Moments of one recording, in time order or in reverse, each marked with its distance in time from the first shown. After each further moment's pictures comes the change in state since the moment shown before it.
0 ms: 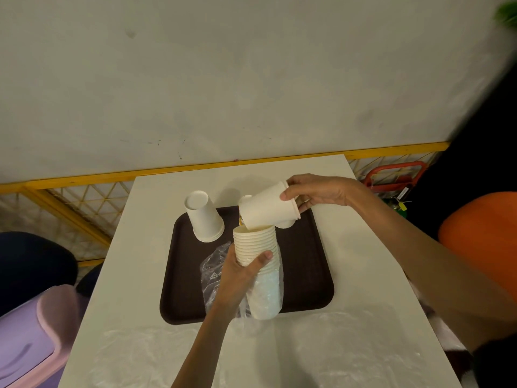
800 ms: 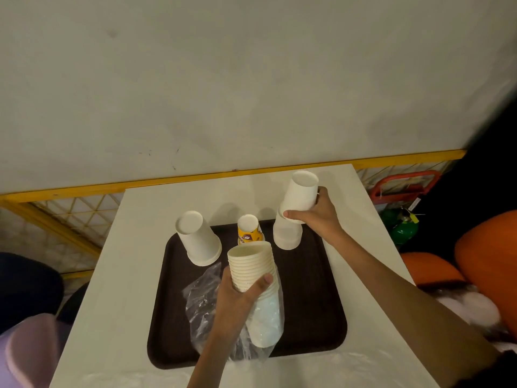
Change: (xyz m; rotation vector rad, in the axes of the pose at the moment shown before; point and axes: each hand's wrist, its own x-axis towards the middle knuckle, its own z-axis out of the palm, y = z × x) left_hand 0.044 -0.012 -0.003 0.049 0.065 -0.002; right_hand 0.088 0.068 0.004 0.192 0.797 -0.018
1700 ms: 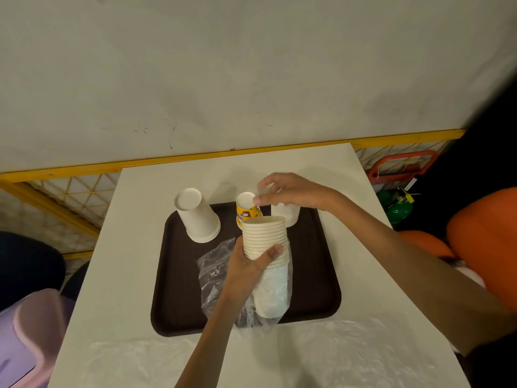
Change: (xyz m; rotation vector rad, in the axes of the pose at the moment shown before) left_hand -0.002 0.013 0.014 -0.027 -0.090 -0.024; right_hand -0.032 -0.062 0.001 -0.362 -0.653 -0.145
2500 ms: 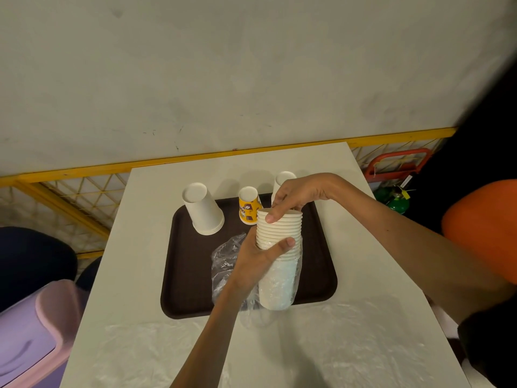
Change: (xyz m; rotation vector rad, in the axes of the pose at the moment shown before) left_hand -0.029 0.021 0.009 0.049 -0.139 0.044; right_hand -0.033 -0.019 -0.004 -0.125 -0.379 0.124
